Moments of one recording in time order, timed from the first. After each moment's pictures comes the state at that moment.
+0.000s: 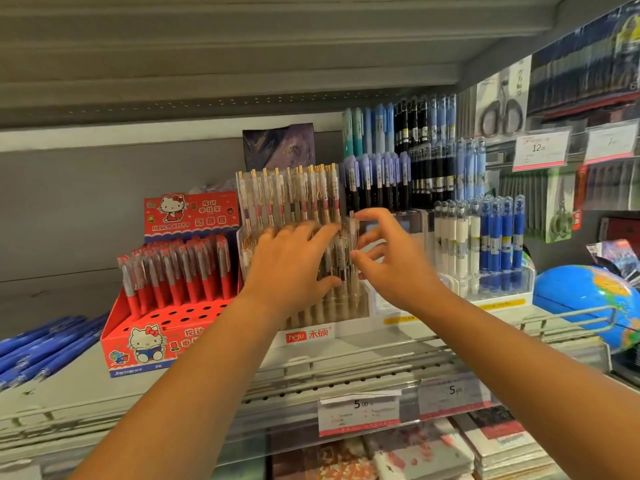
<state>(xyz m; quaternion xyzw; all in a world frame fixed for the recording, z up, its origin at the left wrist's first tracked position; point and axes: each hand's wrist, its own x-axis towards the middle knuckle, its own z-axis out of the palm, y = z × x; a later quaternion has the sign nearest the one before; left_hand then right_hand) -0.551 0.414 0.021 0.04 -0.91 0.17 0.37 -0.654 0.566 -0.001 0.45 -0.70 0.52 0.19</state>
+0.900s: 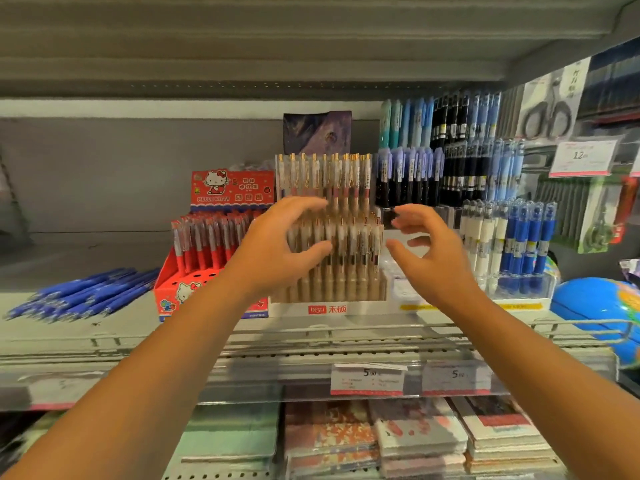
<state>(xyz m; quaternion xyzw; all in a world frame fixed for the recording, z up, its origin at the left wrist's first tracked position) -0.476 0.405 0.029 -0.01 -0.90 -0.18 0.40 -0.630 0.592 0.000 0.45 -0.67 0.55 0.22</state>
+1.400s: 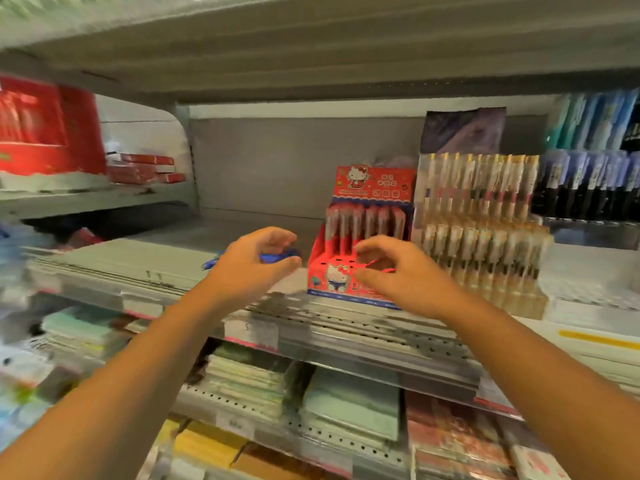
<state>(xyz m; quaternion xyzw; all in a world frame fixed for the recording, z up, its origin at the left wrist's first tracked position) -0.294 0.311 0.004 0.26 -0.84 -0.28 0.38 -0.496 0.451 0.009 0.61 -0.66 0.44 -0.08</state>
